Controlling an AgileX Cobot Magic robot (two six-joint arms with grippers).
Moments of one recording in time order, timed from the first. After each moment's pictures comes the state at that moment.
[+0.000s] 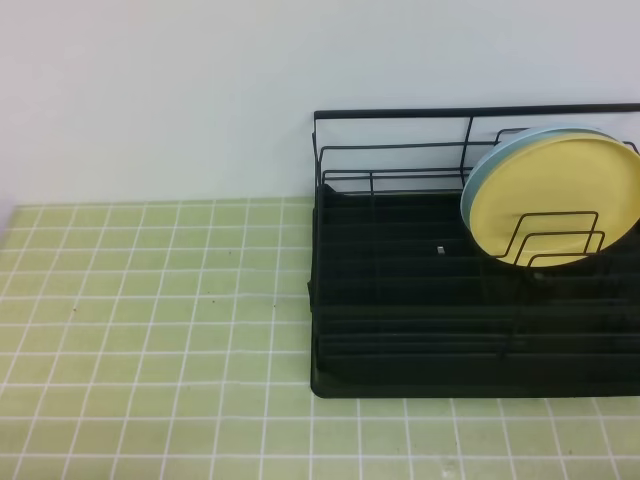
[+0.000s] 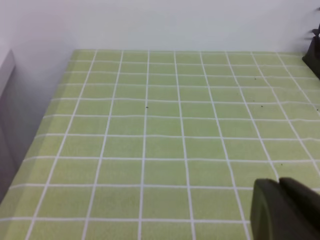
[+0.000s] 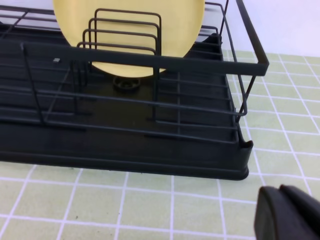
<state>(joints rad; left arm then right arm) -0.05 0.00 0.00 -0.10 0.32 -0.03 -0.04 -0.03 0.03 0.08 0.31 -0.17</state>
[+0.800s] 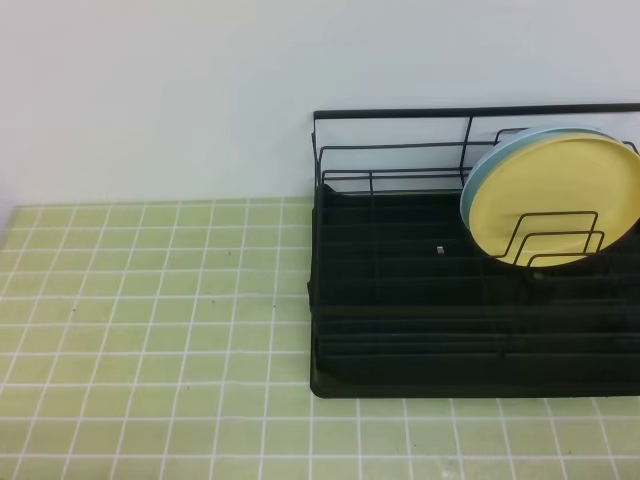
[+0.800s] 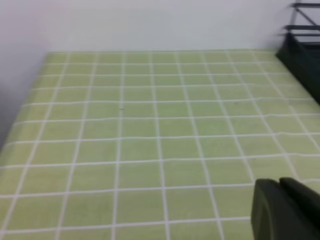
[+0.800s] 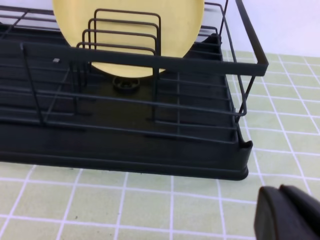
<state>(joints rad) -0.08 0.00 0.00 -0.10 0.32 -0.03 -0.04 -0.03 0.03 0.08 0.31 -0.17</state>
